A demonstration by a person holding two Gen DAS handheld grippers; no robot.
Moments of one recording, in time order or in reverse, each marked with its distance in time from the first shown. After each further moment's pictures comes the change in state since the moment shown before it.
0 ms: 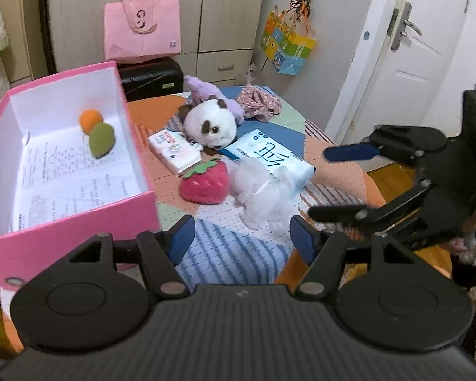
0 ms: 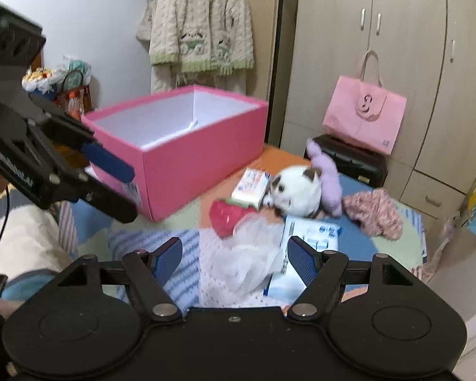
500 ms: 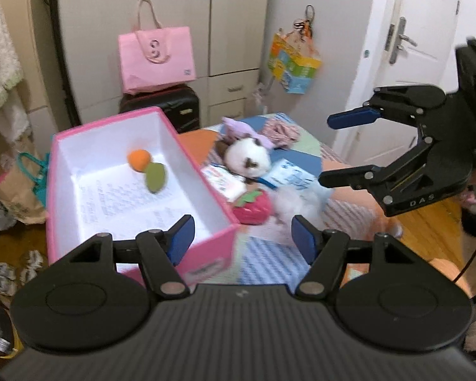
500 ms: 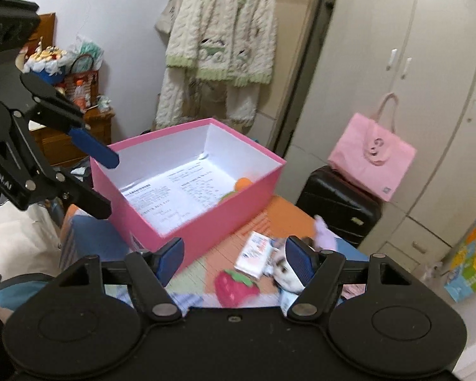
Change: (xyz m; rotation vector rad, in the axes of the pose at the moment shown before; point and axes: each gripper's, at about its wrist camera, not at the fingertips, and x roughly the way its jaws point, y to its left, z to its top) left arm -0.086 0.051 0.028 0.043 -0.036 0.005; right arm -0.022 0.037 0.105 -0.154 0.011 -0.052
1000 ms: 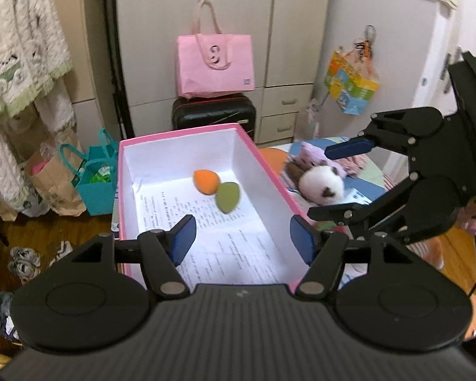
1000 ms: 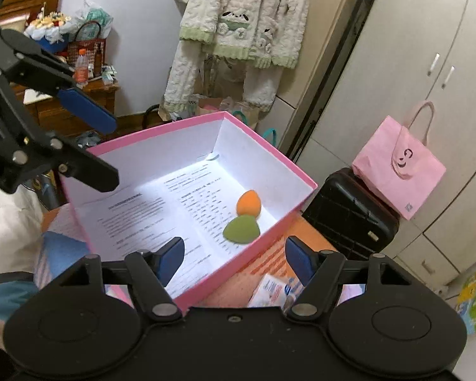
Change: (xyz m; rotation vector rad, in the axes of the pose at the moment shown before) left arm 0.002 0.075 0.029 -0.085 -0.031 0.150; right arm 0.103 0.022 0.074 -0.094 0.121 0.049
